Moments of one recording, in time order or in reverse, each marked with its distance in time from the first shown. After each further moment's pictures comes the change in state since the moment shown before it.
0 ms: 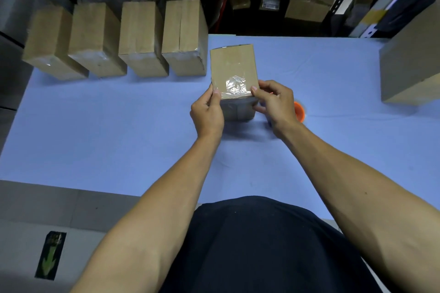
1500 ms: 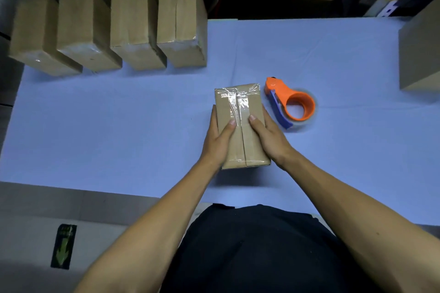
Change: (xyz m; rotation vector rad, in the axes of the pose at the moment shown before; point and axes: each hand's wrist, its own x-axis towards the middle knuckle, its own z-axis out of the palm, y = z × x) left_hand -0.033 -0.047 -0.031 0.081 -0.430 -0.215; right_hand -0.023 0.091 0.000 -0.198 -0.241 0.180
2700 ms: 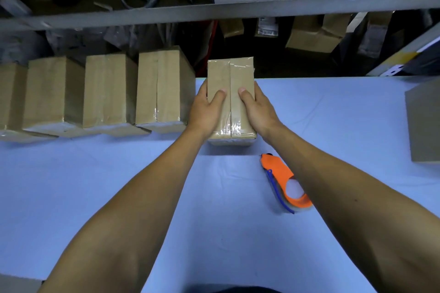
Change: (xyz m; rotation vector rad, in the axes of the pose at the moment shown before) left_hand 0.240 0.144 0.025 0.248 0.080 0.104; right_hand 0.209 -0.149 -0.047 -0.091 0.130 -0.053
